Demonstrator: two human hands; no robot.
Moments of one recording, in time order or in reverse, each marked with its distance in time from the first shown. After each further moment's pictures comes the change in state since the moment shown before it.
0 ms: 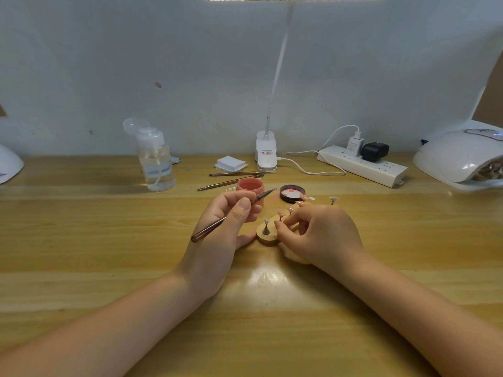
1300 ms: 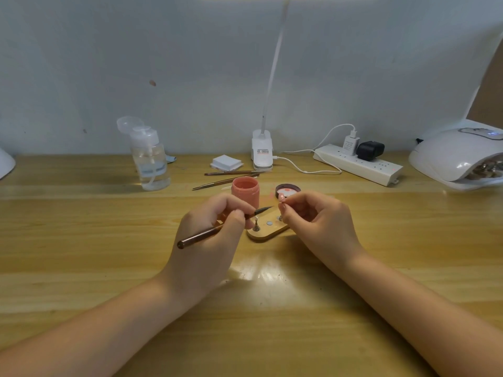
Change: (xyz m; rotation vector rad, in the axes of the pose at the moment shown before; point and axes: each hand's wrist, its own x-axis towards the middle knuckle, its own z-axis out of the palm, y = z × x) left_hand -0.011 0.015 0.000 0.458 0.039 0.317; right_hand 0.002 0.001 -0.004 0.498 0.103 -0.024
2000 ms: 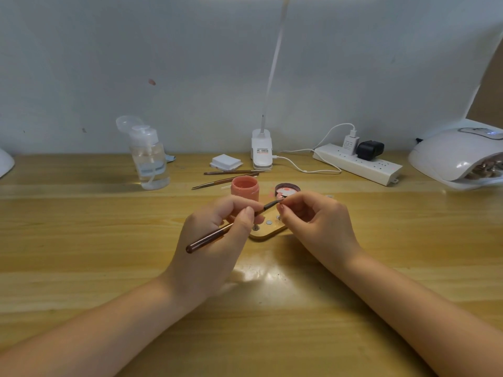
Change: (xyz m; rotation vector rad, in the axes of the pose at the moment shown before) left_hand -0.002 0.005 0.003 -0.007 -0.025 0.050; right_hand 0.000 0.002 0.002 -0.025 0.005 -0.053
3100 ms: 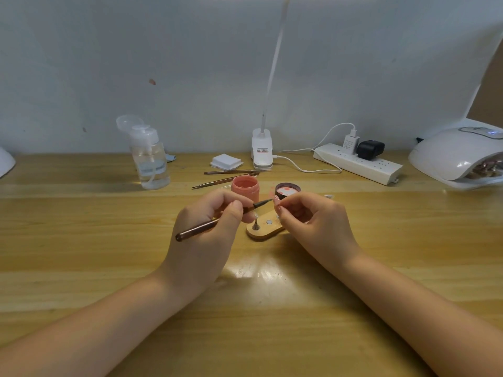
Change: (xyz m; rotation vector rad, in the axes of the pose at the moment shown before) left_hand 0.005 -0.008 -0.004 0.020 0.048 -0.025; right_hand 0.000 0.001 0.002 -0.019 -0.007 -0.019
